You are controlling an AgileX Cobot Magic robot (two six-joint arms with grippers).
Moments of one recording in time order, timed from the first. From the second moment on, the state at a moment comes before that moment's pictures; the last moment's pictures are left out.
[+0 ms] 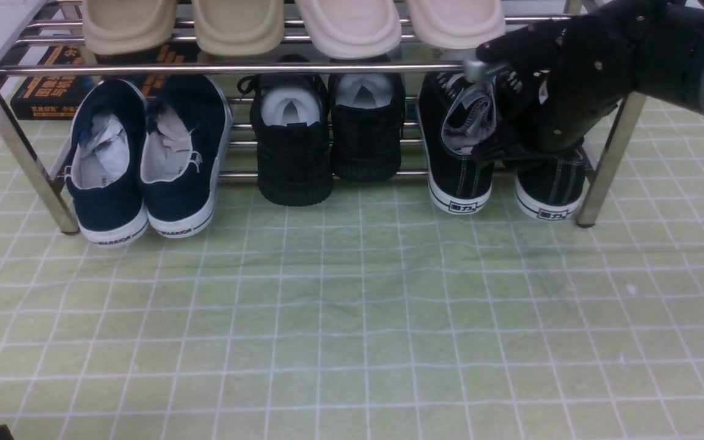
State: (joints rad) right arm 0.38 1.96 -1.64 -0.17 0.77 0.14; left arm -0.02 -0.01 0.02 0.16 0.37 -0.26
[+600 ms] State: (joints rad) right arm 0.38 1.80 -1.65 -0.11 1.10 0.14; left arm -0.02 -0.01 0.02 0.16 0.37 -0.26
